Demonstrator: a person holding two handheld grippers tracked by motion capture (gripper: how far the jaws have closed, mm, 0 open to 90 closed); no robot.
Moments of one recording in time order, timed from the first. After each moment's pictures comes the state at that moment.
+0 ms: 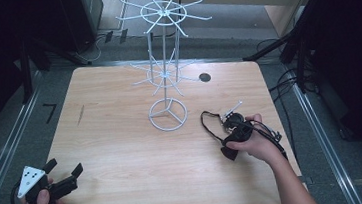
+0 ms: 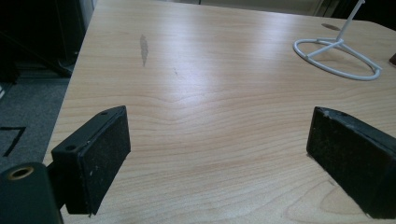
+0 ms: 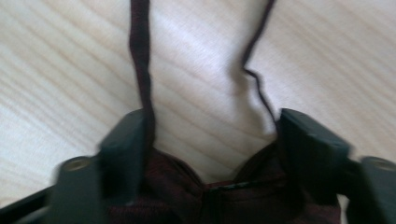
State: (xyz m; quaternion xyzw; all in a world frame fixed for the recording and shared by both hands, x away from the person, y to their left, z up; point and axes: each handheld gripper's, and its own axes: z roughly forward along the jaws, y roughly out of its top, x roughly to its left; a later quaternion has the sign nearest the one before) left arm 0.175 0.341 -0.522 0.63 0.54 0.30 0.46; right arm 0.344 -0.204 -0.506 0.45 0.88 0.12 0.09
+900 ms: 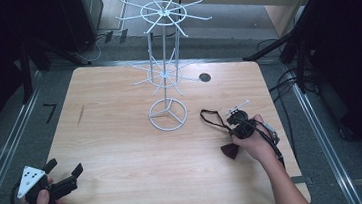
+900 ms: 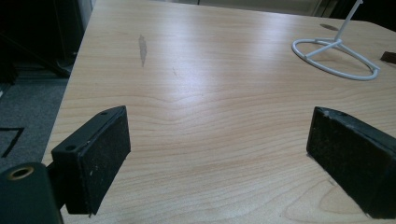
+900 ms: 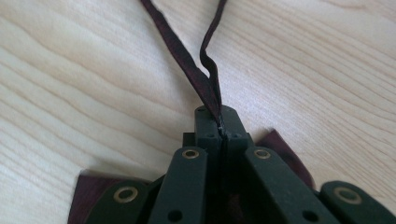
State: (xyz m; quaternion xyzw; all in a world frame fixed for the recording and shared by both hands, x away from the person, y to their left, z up) left arm 0.175 0.342 -0.522 0.63 0.54 0.30 0.47; right arm 0.349 -0.215 -0.511 0.49 0.85 0.16 0.12
